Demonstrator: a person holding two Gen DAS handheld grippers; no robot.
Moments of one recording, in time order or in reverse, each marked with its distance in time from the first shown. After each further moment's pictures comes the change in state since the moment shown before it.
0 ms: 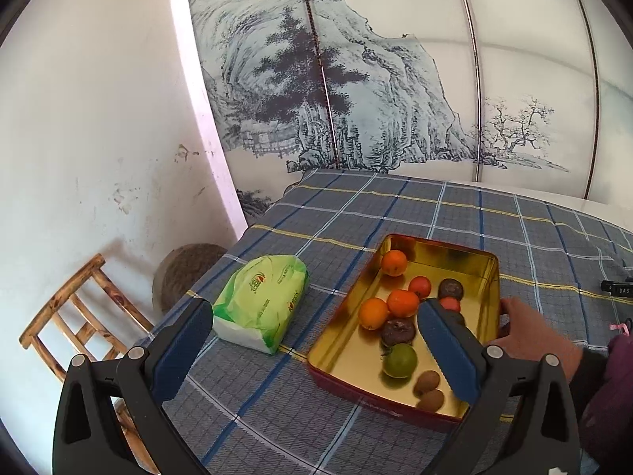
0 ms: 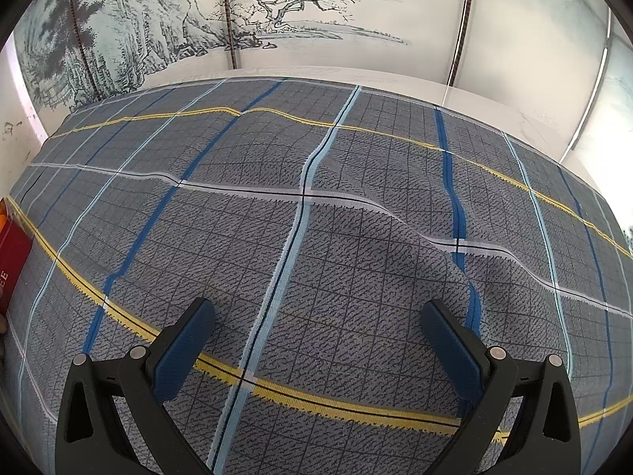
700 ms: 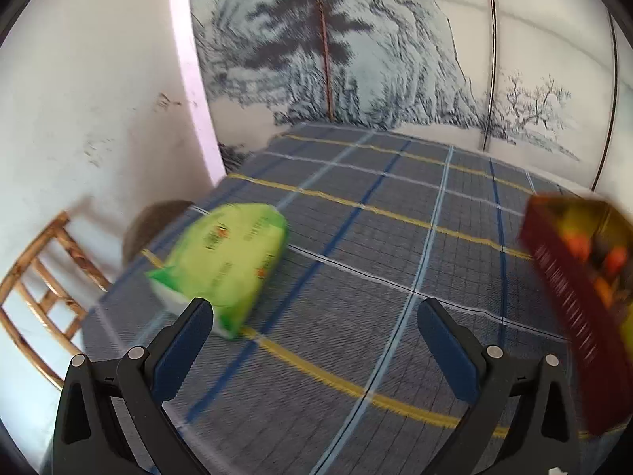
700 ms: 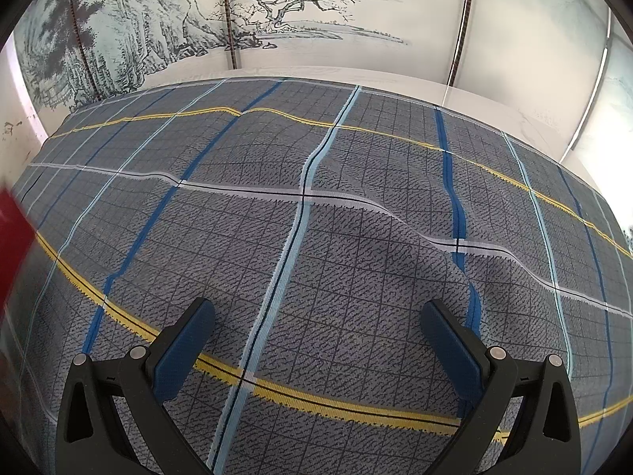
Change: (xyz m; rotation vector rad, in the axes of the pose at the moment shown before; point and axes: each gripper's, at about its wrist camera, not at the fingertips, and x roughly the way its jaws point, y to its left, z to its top) left arm 0.093 -0.008 -0.025 -0.051 0.150 -0.067; right arm 0.000 0.001 -0.001 0.000 0.000 0.000
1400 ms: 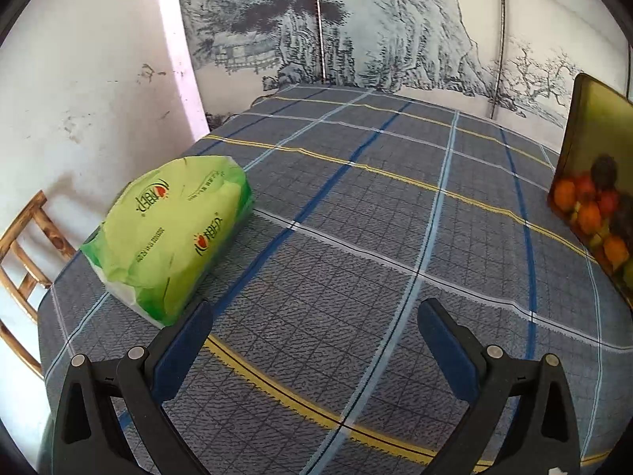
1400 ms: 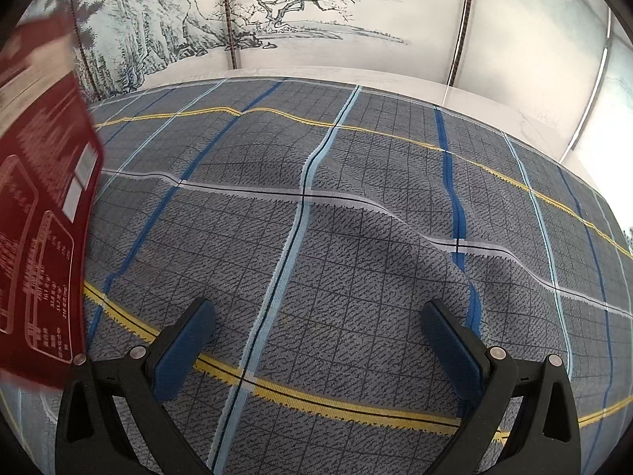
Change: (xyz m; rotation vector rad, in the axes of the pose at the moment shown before) left arm 0.052 -0.016 -0.015 -0.018 0.075 0.006; right arm 0.000 0.000 0.000 -0.001 0.000 0.001
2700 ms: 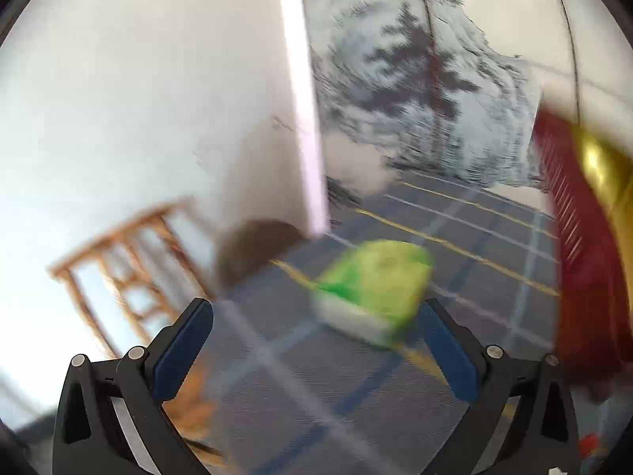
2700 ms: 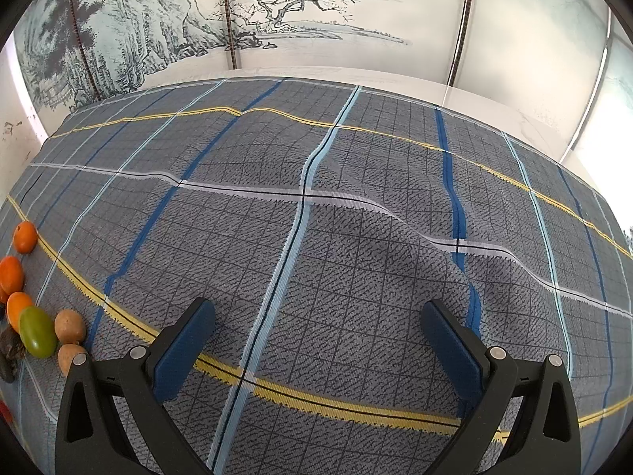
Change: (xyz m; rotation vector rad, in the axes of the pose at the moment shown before) left arm -0.139 0.128 -0.020 -0.159 -0.247 0.309; right arm 0.000 0.000 -0.001 0.000 0.000 0.000
